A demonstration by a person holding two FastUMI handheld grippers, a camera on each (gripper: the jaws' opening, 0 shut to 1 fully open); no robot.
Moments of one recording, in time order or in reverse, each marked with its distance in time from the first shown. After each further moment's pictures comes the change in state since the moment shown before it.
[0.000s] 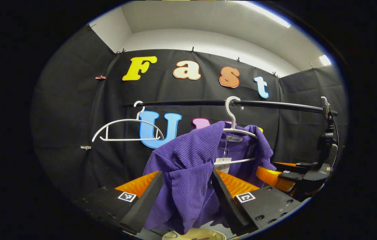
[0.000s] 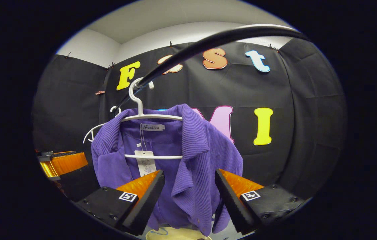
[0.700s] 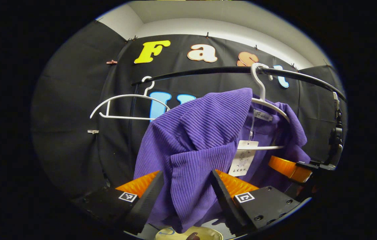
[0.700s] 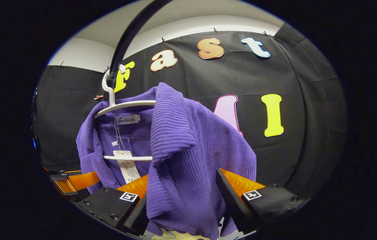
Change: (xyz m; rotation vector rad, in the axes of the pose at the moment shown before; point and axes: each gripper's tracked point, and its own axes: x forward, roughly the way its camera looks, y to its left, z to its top) left arm 0.057 0.018 -0.059 -0.058 0.102 0.136; right arm 0.061 -0.017 -0.022 0.096 0.020 0.056
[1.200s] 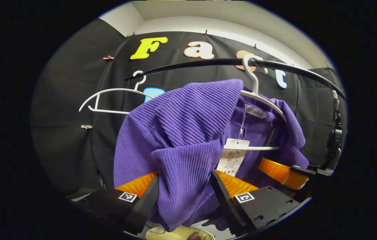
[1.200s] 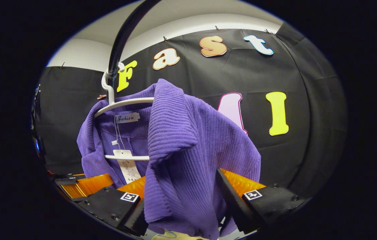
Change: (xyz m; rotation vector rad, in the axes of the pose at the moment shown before) left arm 0.015 -0.039 -0.010 -0.038 0.034 -0.054; right arm 0.002 0.006 -0.002 0.013 0.014 0.042
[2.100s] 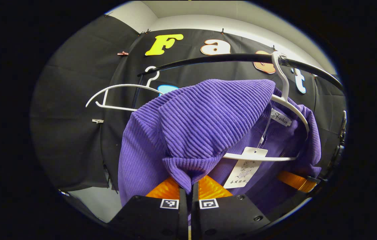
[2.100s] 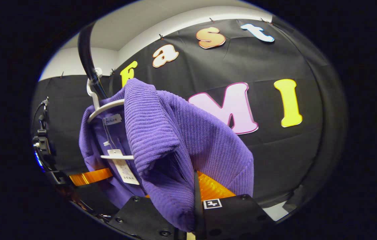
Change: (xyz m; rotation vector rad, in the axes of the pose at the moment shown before) left arm 0.023 0.023 0.012 -0.055 0.011 0.120; right arm 0.022 -0.004 -0.005 0.125 0.082 0.220
